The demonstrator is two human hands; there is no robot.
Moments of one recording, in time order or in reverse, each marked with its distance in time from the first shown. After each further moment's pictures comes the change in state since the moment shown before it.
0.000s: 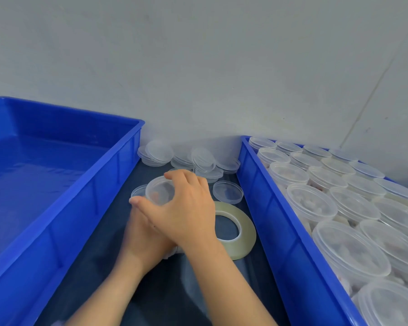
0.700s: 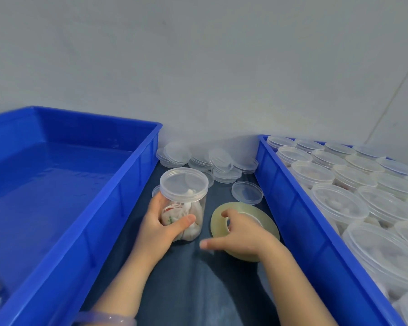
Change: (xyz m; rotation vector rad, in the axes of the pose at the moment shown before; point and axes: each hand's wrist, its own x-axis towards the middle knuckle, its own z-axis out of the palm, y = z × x) left_hand 0.019 -0.023 -0.017 -0.396 -0.130 -0.101; right_hand -0.002 0.088 -0.016 -0.098 -0.679 0.404
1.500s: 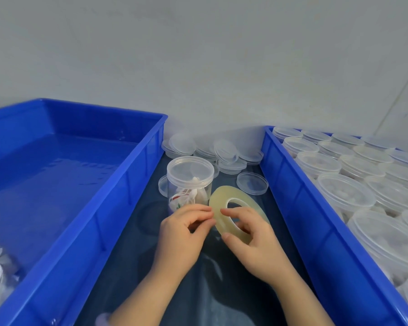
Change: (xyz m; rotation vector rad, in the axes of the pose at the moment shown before) left_hand -0.043 0.019 0.027 0.320 0.060 0.309; right_hand -0.056 0.008 0.026 0.448 0.339 -0.466
